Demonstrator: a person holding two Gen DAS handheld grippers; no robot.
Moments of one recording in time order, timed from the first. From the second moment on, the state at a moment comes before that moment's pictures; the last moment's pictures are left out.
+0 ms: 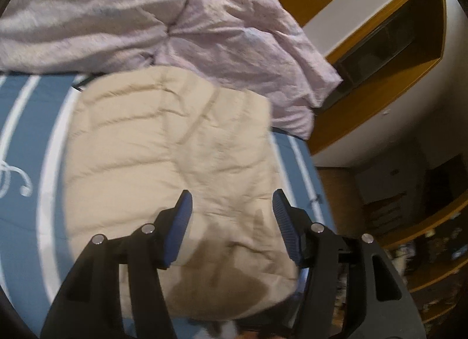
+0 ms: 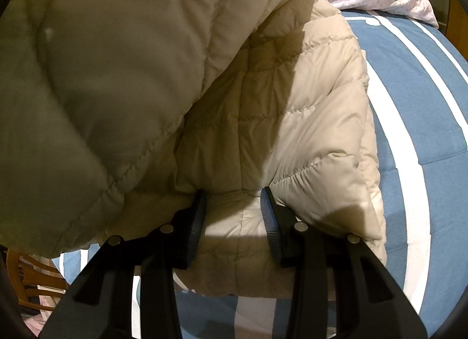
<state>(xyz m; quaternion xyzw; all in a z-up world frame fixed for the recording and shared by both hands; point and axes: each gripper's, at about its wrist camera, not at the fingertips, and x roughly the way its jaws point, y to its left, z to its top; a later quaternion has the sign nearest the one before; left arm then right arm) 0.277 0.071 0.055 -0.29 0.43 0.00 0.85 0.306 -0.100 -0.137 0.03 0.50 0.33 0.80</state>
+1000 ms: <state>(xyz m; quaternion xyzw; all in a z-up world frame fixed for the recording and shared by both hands) 0.289 0.056 -0.025 -0.25 0.50 0.04 0.82 0.308 -0.164 -0.112 0.05 0.47 0.28 0.84</state>
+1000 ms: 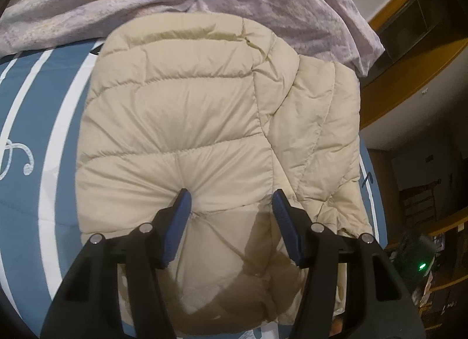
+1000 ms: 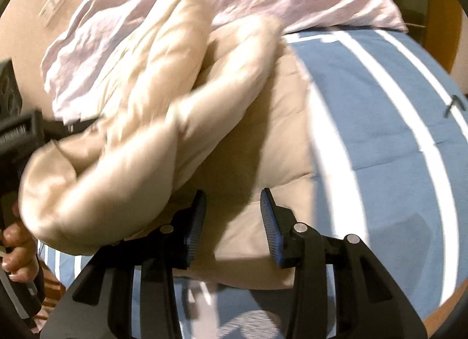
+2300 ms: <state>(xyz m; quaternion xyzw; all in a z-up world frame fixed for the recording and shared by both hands) 0.303 0.039 -0.023 -0.20 0.50 0.01 0.84 0.327 -0.161 -0.117 0.04 0.46 0.25 0.85</state>
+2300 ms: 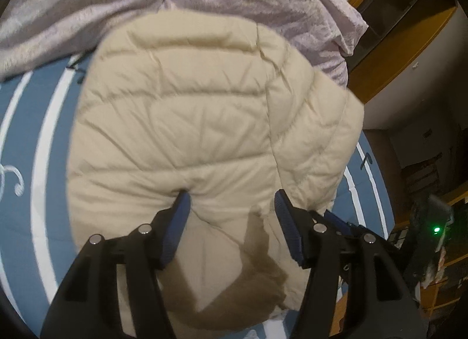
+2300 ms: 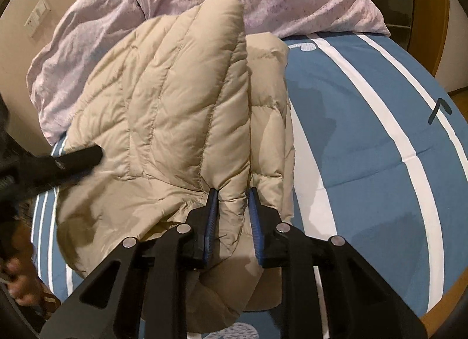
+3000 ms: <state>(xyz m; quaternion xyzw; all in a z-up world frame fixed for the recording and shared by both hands) 0.319 0.079 -0.045 -0.12 0.50 0.10 0.85 0.331 -0.164 -0.129 0.05 0.47 0.24 0.85</state>
